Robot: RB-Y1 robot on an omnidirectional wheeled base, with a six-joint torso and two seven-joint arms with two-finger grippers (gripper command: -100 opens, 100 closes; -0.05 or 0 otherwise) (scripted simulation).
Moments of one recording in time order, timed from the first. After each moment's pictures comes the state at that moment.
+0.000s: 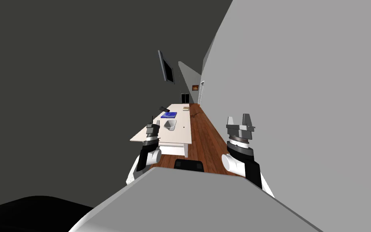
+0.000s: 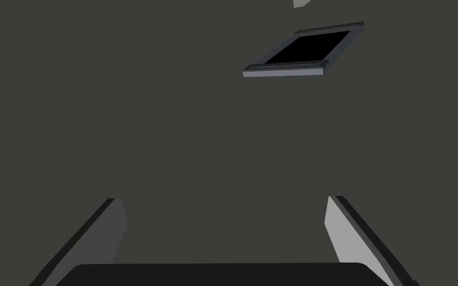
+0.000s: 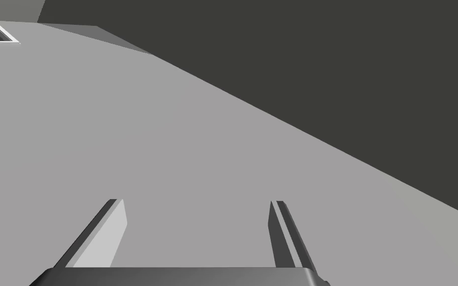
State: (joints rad) left arm 0.47 -0.01 0.07 -2.23 0.01 -0.43 -0.08; right arm 0.48 0.03 -0.02 -2.33 0.00 -0.52 0.00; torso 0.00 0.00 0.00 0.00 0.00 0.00
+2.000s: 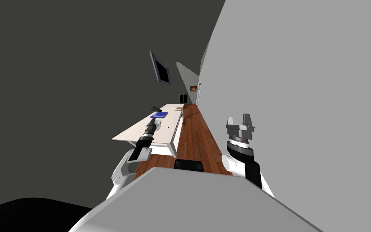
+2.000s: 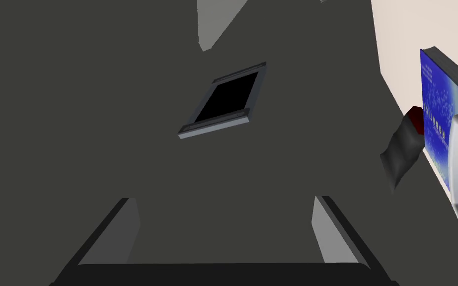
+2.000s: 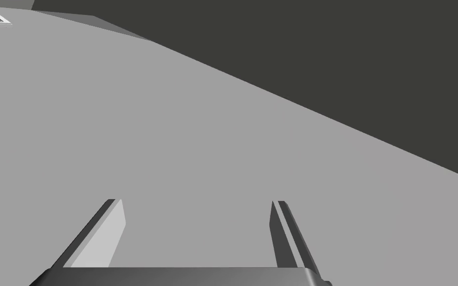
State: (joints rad) left arm 0.42 0.24 0.21 -2.16 -0.06 -0.08 0.03; right arm 0.48 0.03 -0.02 -2.33 0.00 -0.52 0.00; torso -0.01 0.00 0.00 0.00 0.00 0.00
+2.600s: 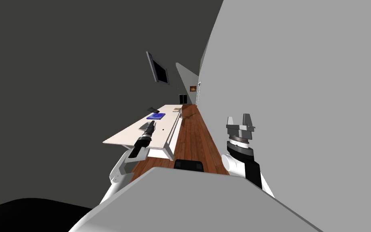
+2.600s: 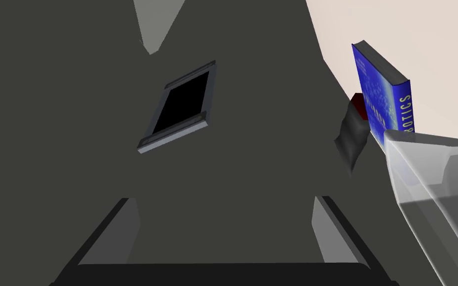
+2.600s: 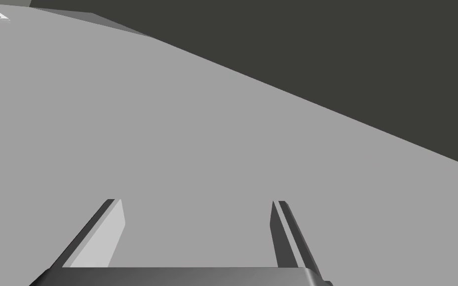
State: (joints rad) left arm 0.41 0.28 0.26 -2.08 -0.08 0.06 0.00; right arm 0.48 0.03 -0.02 -2.33 0.00 -0.52 0.00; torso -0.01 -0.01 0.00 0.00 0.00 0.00
